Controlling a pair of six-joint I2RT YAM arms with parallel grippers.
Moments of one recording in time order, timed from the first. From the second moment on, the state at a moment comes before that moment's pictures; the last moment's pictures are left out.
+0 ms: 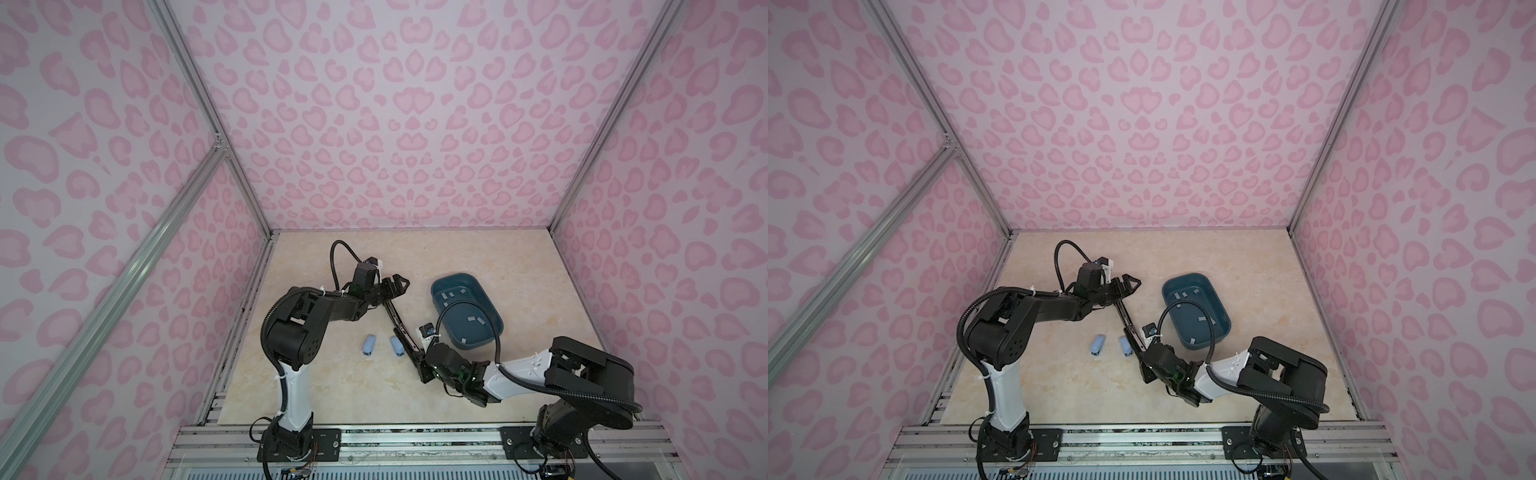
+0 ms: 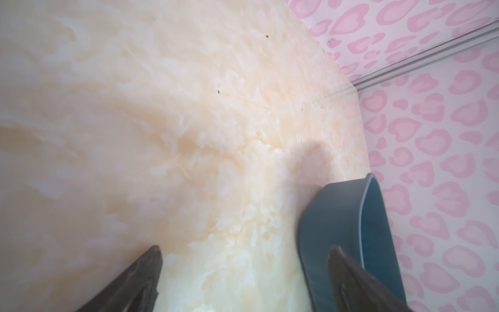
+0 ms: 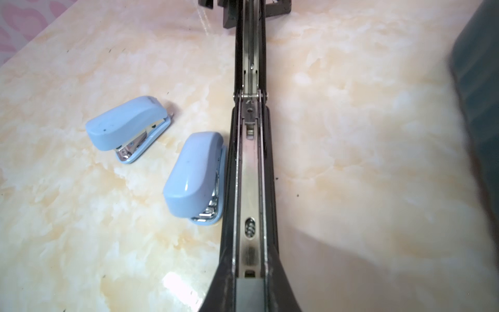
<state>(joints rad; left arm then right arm) -0.42 1.99 1.03 0.36 0.38 -0.75 1.09 1.61 0.49 0.43 0.32 0.51</state>
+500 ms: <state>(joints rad) -0.57 1.75 0.83 0.45 0.38 -0.57 1.10 1.66 0.49 0.48 0.46 0.45</state>
